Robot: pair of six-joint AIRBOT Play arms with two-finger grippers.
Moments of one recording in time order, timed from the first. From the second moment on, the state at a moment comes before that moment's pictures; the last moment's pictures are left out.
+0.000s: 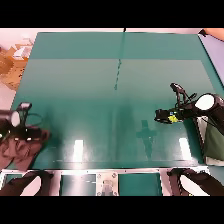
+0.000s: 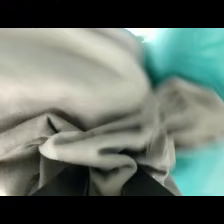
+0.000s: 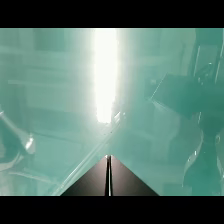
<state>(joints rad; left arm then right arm) 0.13 -0.95 0.62 1.75 -1.18 -1.57 0.02 -1.00 0.73 -1.19 1.13 1.54</state>
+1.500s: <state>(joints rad) -0.40 -1.28 0.96 0.90 -1.05 -1.43 0.02 -1.00 0.73 -1.19 1.11 1.54</state>
